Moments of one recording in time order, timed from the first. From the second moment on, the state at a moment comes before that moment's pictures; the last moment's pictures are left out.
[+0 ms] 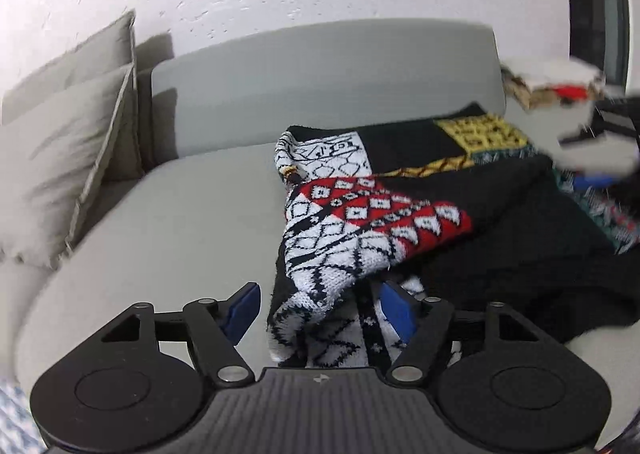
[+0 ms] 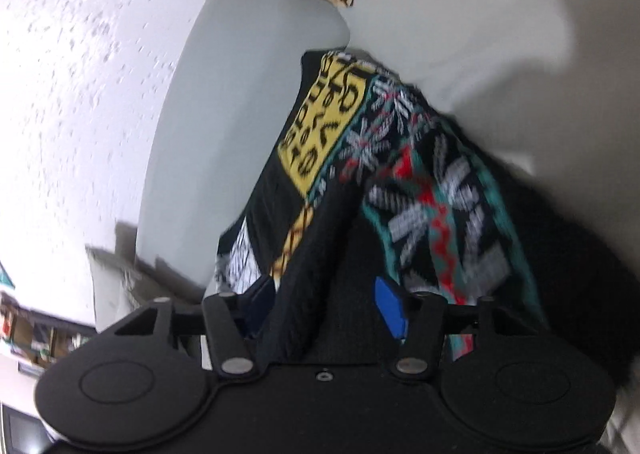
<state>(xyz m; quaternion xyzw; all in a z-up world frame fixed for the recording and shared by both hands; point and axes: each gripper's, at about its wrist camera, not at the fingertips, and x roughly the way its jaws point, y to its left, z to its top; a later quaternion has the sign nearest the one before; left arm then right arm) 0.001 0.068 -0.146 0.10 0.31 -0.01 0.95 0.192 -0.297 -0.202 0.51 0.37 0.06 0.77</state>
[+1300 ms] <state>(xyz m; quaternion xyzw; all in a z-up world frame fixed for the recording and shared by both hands) -0.055 0.128 -0.128 -0.05 0.31 0.09 0.94 0.114 -0.270 -0.184 0.38 0.38 0.04 0.84</state>
